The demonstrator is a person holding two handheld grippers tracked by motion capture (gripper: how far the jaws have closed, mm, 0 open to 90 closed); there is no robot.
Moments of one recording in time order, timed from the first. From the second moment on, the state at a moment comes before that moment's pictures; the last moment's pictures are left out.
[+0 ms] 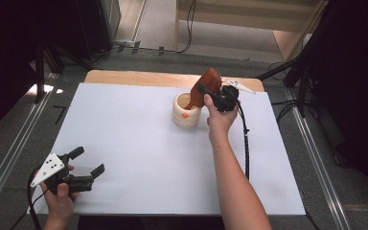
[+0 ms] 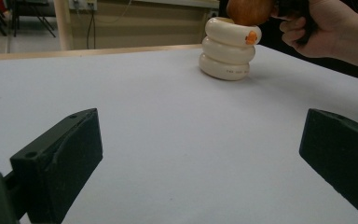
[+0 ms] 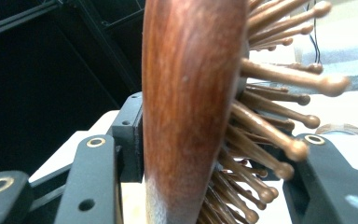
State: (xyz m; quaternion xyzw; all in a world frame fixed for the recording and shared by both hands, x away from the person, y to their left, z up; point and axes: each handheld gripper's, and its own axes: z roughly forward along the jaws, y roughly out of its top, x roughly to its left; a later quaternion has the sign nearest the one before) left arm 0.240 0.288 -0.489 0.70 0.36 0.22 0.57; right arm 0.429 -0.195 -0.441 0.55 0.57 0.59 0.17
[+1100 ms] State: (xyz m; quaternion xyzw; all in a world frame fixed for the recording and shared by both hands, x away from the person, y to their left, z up) left arm 0.240 0.288 -0.489 0.70 0.36 0.21 0.57; right arm 0.420 -0.208 -0.427 0.54 0.60 0.55 0.21
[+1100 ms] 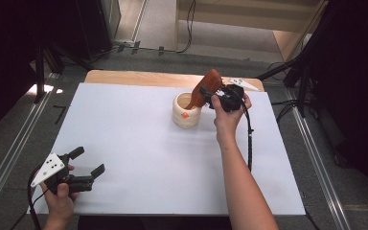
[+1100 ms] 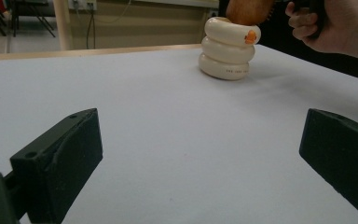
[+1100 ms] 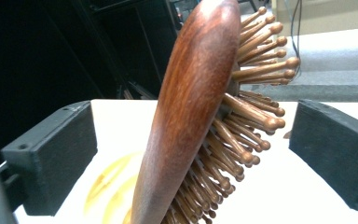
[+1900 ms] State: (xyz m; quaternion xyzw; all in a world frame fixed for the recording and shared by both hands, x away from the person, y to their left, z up) left arm 0.239 0.287 -0.489 0.70 0.36 0.22 0.57; right arm 0.396 -0.218 -0.416 0.52 0.62 0.54 0.24
